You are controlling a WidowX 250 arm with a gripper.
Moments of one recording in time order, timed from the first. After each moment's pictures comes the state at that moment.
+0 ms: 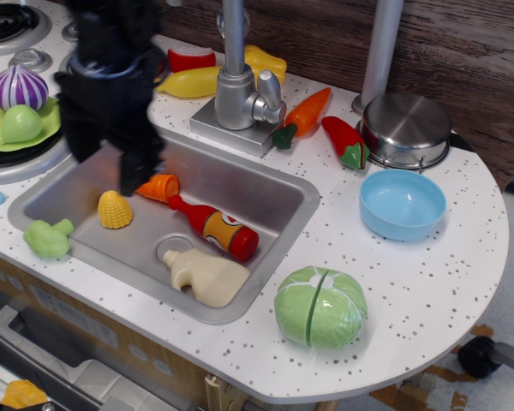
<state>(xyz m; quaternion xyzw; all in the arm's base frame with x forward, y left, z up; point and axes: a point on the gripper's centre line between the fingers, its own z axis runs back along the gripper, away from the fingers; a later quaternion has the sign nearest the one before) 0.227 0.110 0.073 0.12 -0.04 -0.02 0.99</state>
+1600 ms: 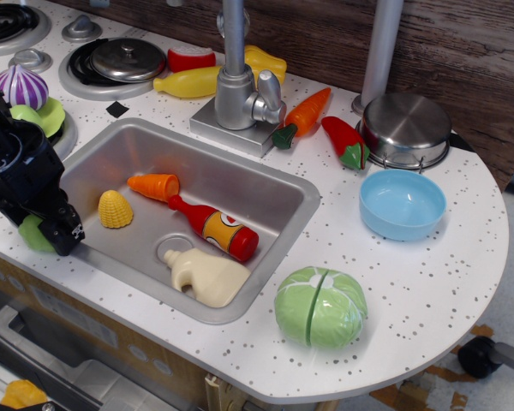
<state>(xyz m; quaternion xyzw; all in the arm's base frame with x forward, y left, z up) 0.197 0.160 -0.001 0.02 -0.10 -0.01 0.99</state>
